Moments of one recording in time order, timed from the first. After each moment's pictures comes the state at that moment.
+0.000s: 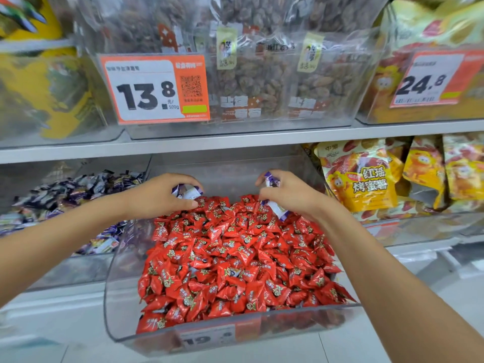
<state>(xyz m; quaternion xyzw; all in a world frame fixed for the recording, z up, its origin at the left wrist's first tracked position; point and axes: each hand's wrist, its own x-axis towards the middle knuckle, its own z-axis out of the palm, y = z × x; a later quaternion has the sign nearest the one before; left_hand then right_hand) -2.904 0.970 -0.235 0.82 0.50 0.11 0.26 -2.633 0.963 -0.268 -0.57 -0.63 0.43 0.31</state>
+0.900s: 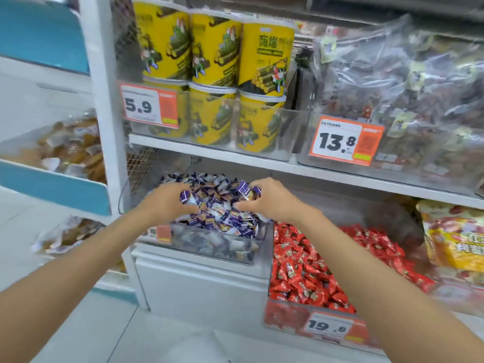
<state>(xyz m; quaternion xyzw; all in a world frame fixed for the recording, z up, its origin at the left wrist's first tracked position) -3.131 0.893 -0.240 0.67 0.71 0.16 0.14 -2.884 0.928 -0.202 -0.48 -0.82 0.27 0.15</state>
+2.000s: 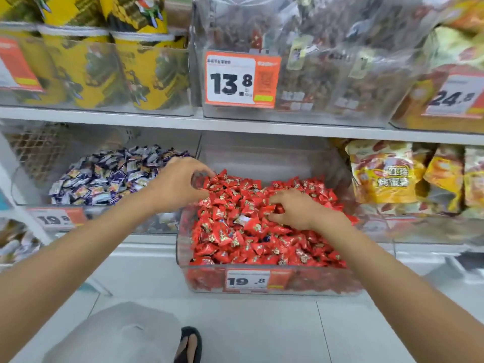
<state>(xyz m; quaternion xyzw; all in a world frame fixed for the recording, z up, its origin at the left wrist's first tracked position) -2.961 0.917 -0.250 0.81 0.54 0.19 0.13 -2.678 0.926 -0.293 -0.55 -0.82 0.14 -0.01</state>
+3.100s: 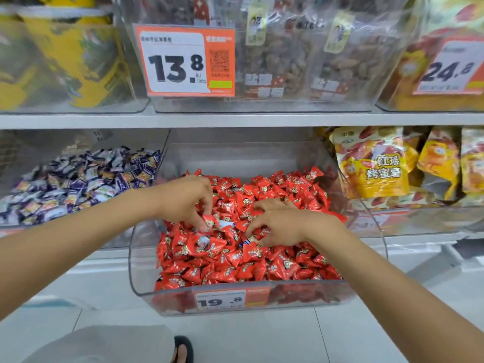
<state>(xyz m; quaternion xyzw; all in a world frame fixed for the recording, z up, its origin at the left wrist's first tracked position) -2.899 0.950 -0.264 0.89 0.42 -0.07 0.15 -2.665 0.913 -0.292 -0.48 -0.84 0.22 -0.14</state>
